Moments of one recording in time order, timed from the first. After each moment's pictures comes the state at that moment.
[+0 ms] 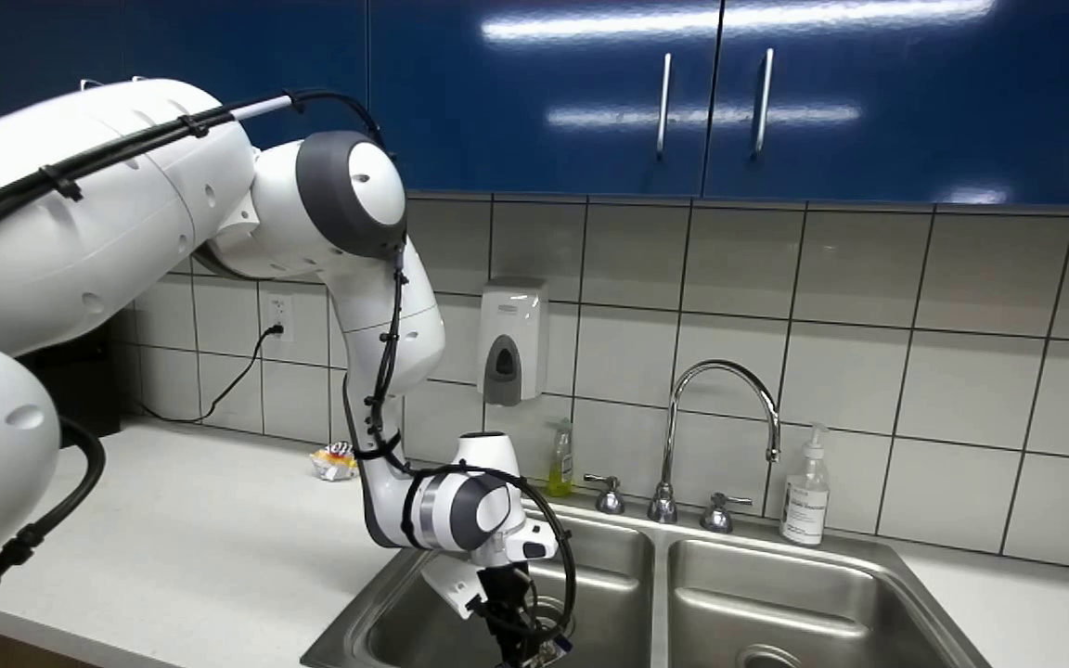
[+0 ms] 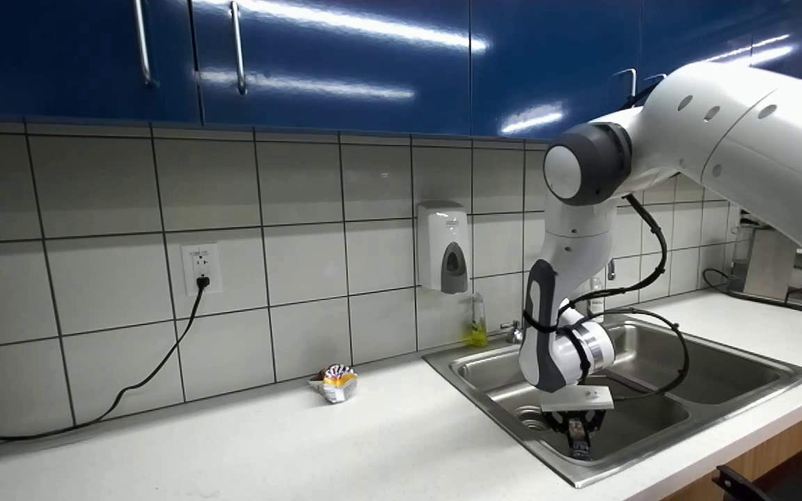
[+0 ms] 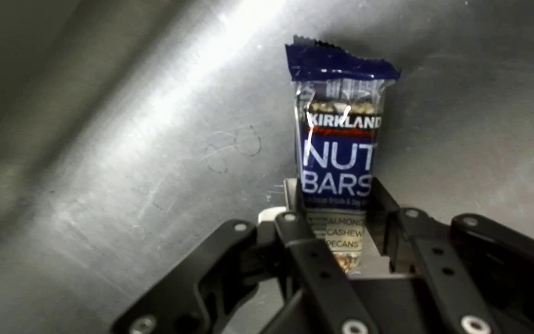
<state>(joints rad) 0.07 0.96 -0.31 -2.01 0.06 2.92 0.45</state>
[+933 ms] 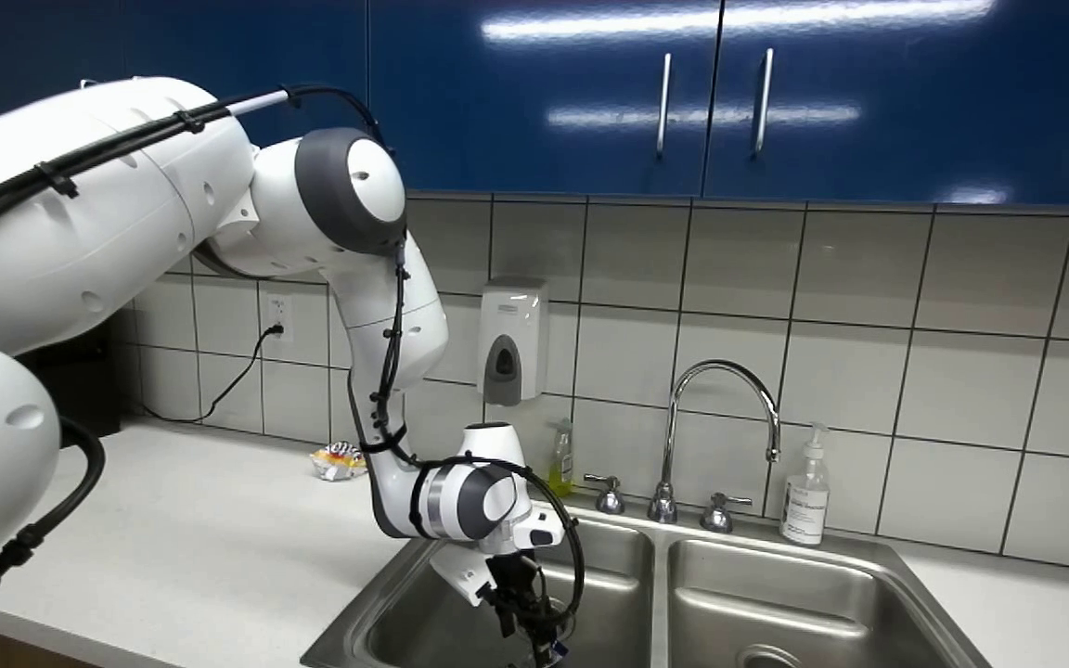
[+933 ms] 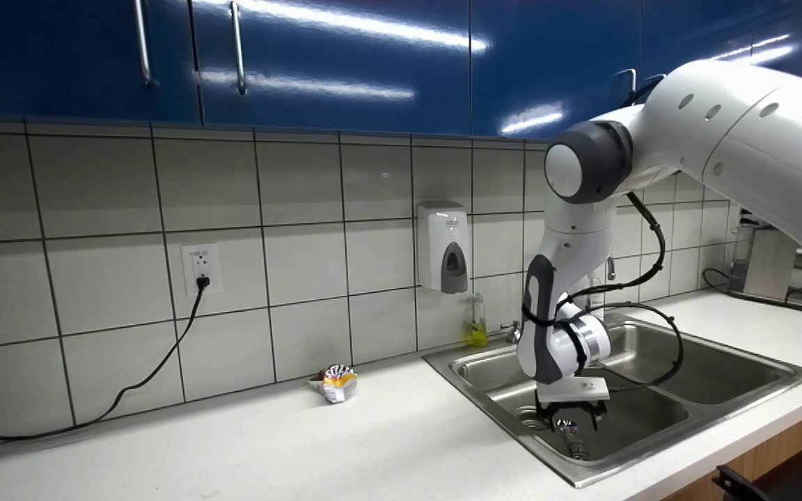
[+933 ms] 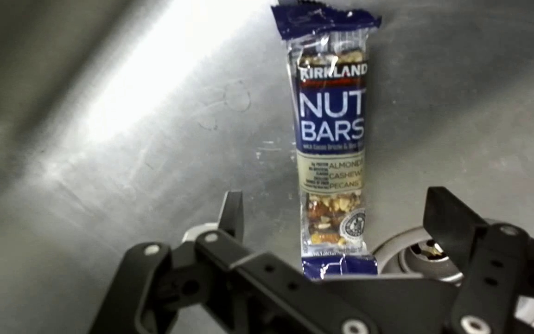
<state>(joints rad) 0.07 0.95 -0.32 -1.98 0.06 2.91 0.44</state>
